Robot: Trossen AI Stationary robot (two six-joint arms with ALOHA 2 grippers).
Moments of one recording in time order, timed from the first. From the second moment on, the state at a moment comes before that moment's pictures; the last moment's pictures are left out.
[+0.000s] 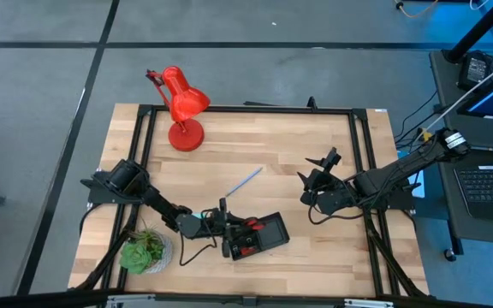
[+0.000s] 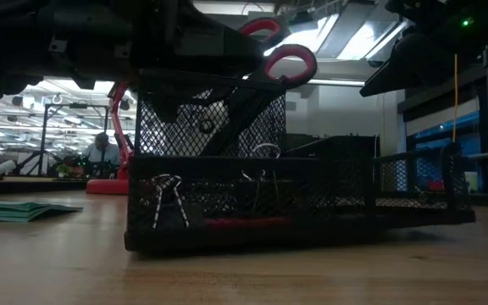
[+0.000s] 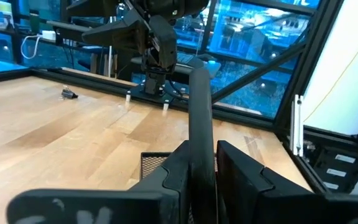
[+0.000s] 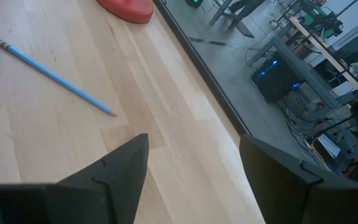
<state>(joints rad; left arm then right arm) -0.53 2.01 0.70 1.33 -0.68 -0.21 0.43 1.15 0.68 -0.46 1.04 0.31</state>
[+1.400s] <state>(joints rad) -0.37 1.48 0.69 0.14 -0.68 -0.57 0.43 1.15 0.68 -0.48 1.04 0.31</state>
